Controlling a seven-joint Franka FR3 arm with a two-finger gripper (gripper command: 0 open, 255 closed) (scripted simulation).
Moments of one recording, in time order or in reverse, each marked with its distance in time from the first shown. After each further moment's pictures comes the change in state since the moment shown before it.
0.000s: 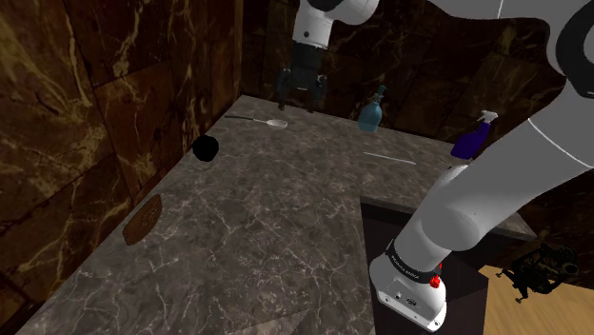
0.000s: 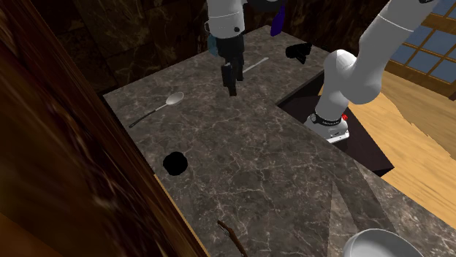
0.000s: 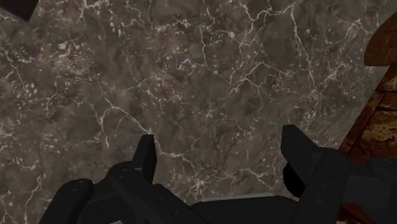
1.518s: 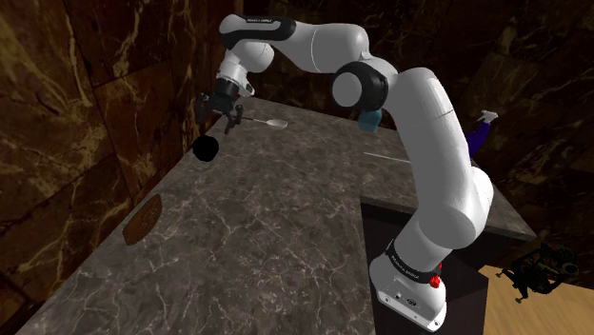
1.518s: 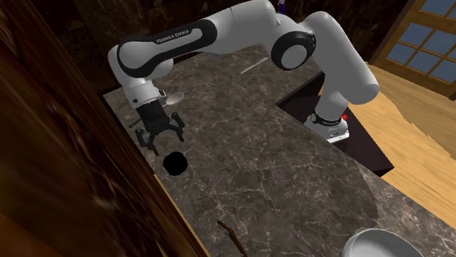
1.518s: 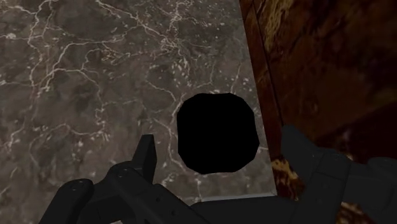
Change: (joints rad) arm -0.056 1.107 0.044 1.056 0.465 -0.216 0.494
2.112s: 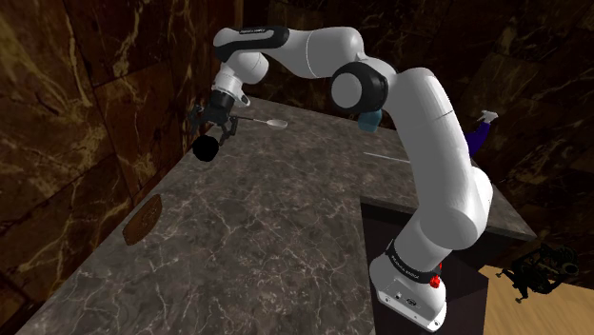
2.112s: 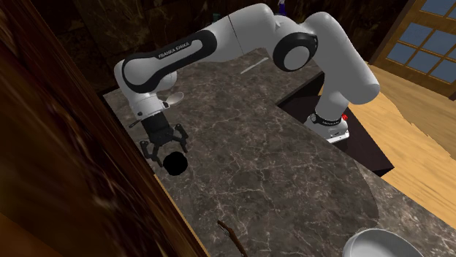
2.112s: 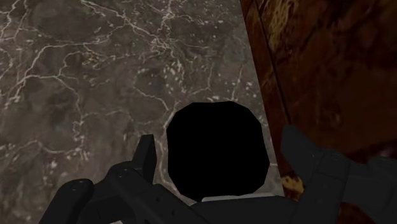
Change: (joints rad) arm 0.028 -0.002 0.008 -0.089 0.022 0.085 -0.012
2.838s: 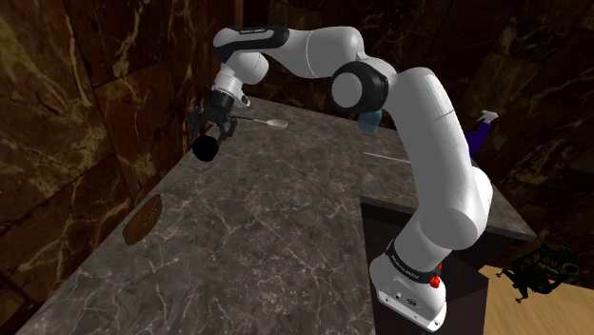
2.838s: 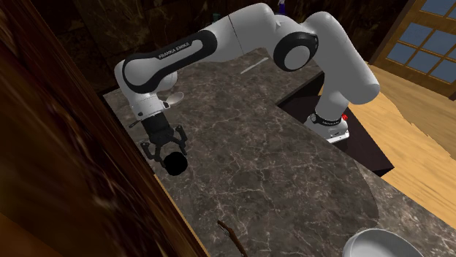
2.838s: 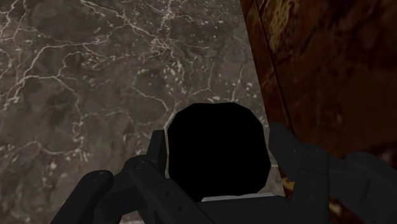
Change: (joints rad) arm 0.001 -0.005 0.000 -0.010 0.001 0.006 -0.003
